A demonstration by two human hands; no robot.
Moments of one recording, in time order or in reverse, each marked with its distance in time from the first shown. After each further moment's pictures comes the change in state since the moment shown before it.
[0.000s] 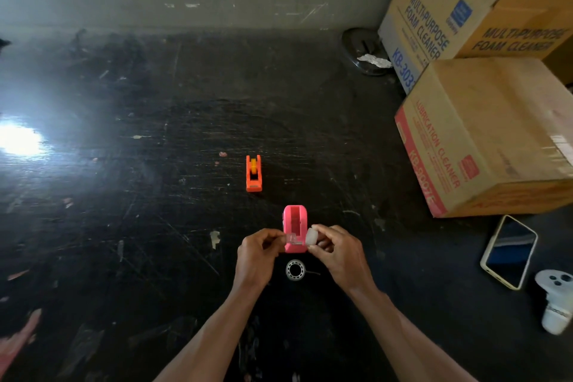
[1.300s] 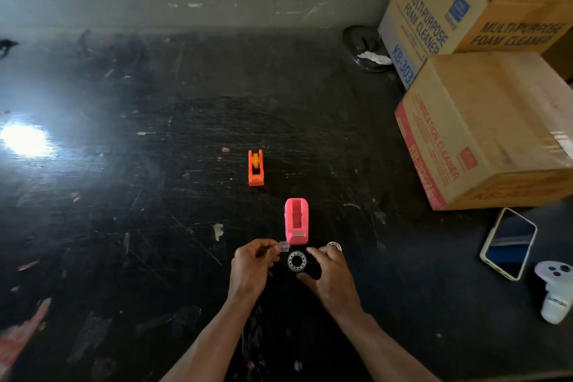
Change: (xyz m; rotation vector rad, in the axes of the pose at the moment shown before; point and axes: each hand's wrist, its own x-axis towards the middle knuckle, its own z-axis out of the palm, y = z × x) left_hand -0.025 -0.024 -0.007 -0.033 0.027 -0.125; right_hand -0.050 0.012 0.040 -0.178 -0.105 0.094
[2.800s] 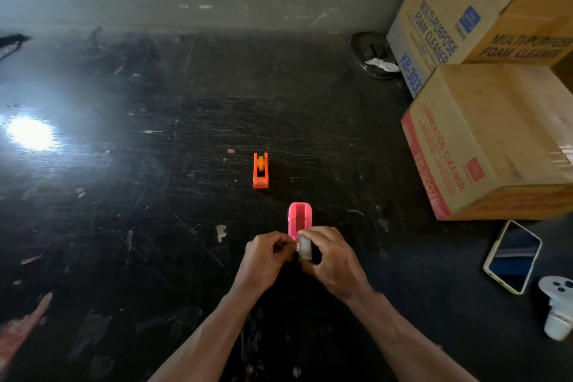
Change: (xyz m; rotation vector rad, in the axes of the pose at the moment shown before) left_hand 0.003 0.034 -0.006 0.249 -0.189 0.232; right_hand 0.026 -0.031 -0.047 -0.041 -0.001 -0.336
